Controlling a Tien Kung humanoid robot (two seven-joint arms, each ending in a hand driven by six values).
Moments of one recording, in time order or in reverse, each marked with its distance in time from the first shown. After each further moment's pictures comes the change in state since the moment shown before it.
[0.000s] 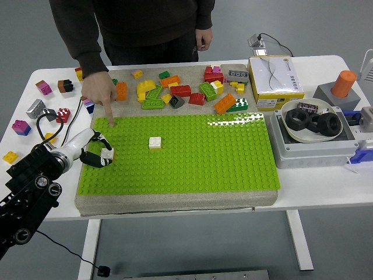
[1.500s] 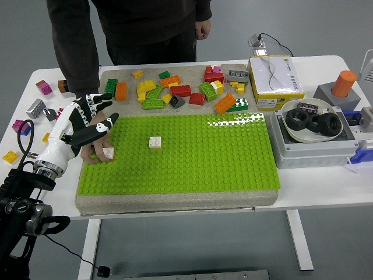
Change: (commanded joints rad) left arm 0.269 -0.088 -0.211 -0.338 -0.674 0.175 -0.409; right arm -0.019 0.018 -0.013 0.000 0.017 0.010 -0.002
